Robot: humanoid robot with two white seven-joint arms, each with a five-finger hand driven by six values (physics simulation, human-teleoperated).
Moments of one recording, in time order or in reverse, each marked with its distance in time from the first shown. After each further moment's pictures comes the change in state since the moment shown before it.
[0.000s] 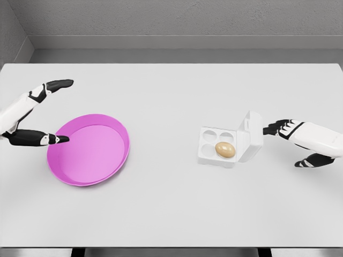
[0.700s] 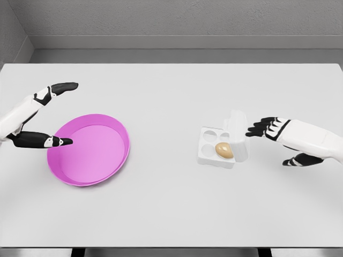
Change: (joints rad) left arm -0.002 0.002 -0.020 -0.006 -0.001 0.000 0.000; right arm -0.008 0.000 0.005 -0.125 -0.001 0.000 0.000
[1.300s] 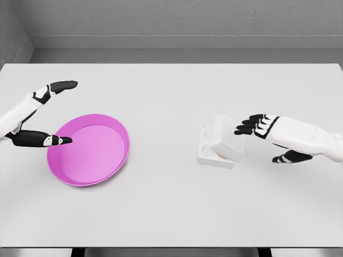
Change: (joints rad) left arm -0.005 0.001 0.004 -0.002 0.001 0.000 0.000; right arm -0.080 0.016 0.077 -0.015 -0.002 0.000 0.000
